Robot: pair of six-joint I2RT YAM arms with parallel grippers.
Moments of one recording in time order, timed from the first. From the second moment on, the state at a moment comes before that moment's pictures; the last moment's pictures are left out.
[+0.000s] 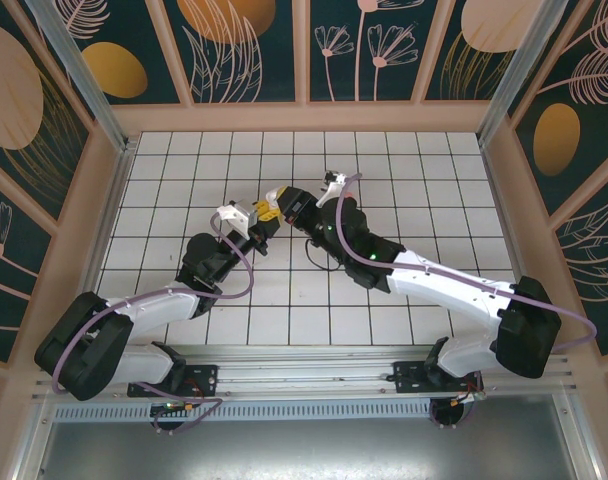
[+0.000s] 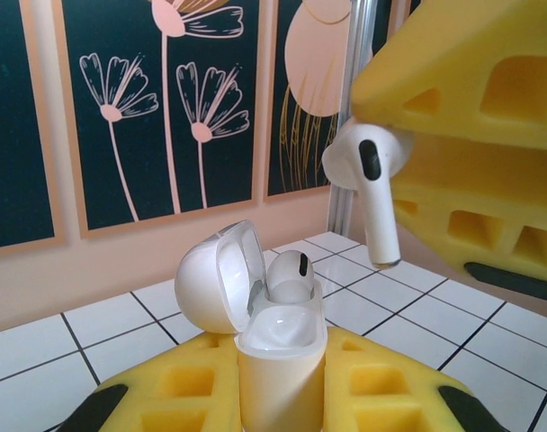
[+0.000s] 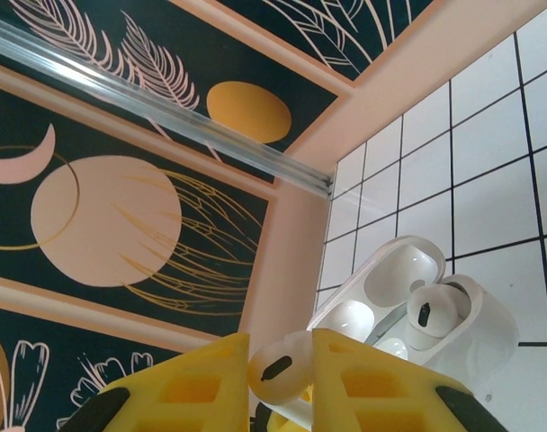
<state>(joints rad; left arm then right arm) -0.60 1.31 0.43 1.04 0.15 -0.10 0.99 1.36 1.02 0.24 0.29 1.12</state>
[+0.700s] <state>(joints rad) -0.60 1.32 0.43 1.04 0.15 -0.06 1.00 1.44 1.03 0.26 0.35 1.15</state>
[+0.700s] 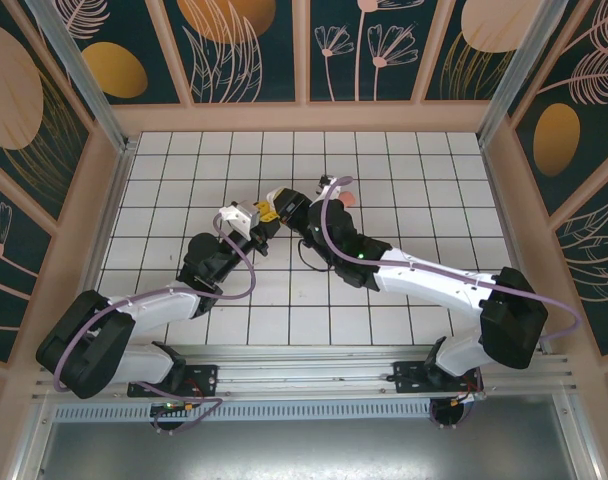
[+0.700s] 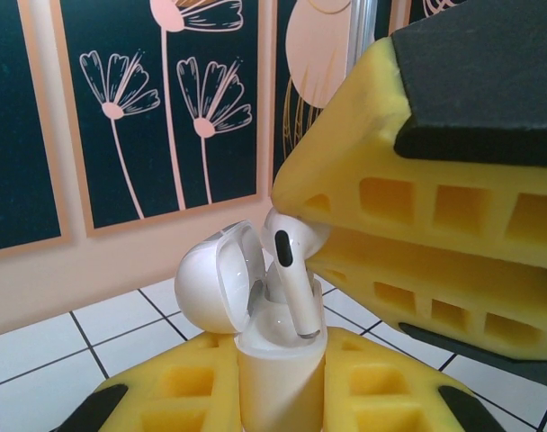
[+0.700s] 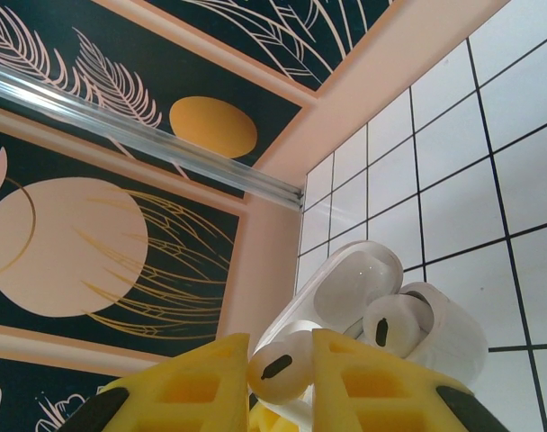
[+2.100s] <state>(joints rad) -0.60 1.31 0.42 1.03 0.13 -0.05 0.99 1.50 1.10 0.17 0.31 1.21</state>
